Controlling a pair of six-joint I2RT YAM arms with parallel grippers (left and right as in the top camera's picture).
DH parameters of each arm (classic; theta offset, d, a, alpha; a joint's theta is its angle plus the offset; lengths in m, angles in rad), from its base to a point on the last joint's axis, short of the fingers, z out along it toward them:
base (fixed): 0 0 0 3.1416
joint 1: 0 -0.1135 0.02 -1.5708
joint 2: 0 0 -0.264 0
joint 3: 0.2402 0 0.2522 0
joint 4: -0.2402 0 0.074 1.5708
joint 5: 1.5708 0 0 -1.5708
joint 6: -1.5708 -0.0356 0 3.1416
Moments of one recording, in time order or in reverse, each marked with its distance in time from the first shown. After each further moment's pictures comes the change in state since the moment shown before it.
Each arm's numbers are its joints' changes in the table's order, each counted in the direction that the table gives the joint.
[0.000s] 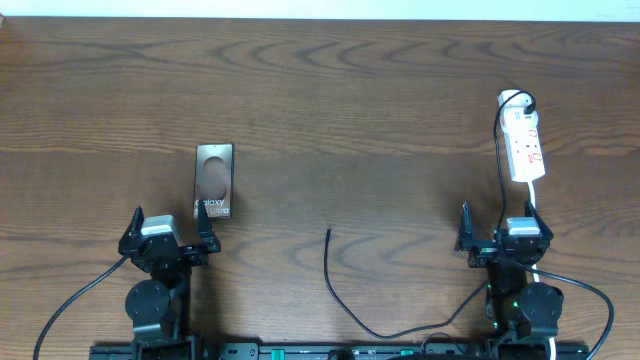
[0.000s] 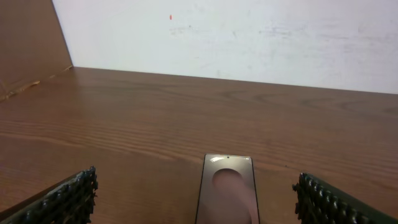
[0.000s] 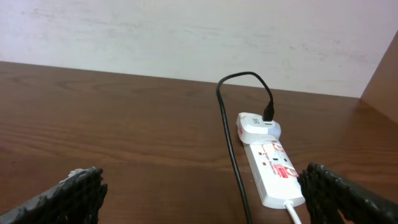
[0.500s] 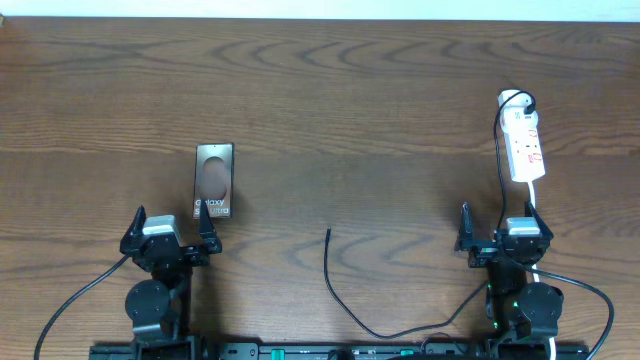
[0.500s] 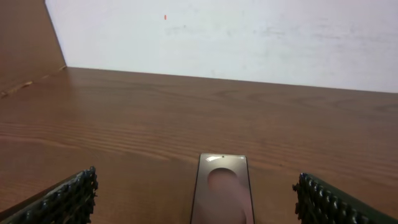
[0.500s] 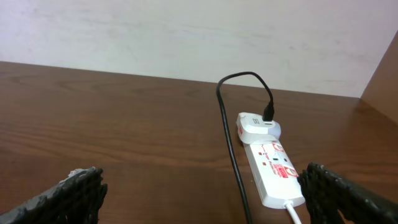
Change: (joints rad) left arm 0.000 0.000 0.011 -0.014 0.027 0.000; right arm 0.000 0.000 0.000 0.000 0.000 0.000
